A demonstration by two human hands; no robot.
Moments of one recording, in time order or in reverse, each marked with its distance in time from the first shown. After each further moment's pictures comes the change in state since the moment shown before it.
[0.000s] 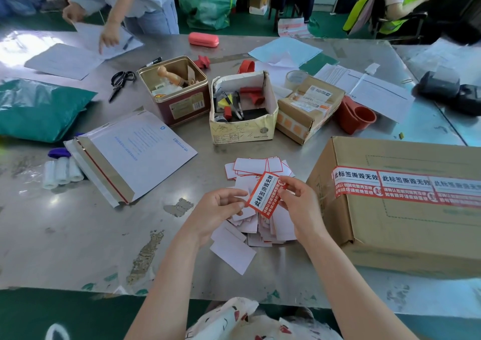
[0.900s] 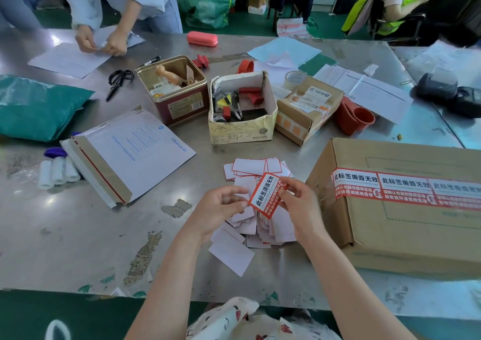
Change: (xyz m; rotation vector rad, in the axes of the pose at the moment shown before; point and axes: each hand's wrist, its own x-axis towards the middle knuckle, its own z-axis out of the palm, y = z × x) left_hand 0.006 0.003 0.001 -0.016 -0.034 0.022; right_hand 0.001 -0.002 0.000 -0.003 0.015 -0.001
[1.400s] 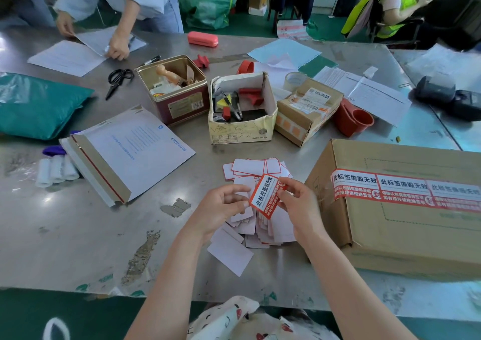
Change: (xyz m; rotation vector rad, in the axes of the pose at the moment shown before) left_hand 0.000 0.002 0.004 -0.034 -0.019 0.015; right_hand 0.002 0.002 0.001 0.033 -0.009 -0.004
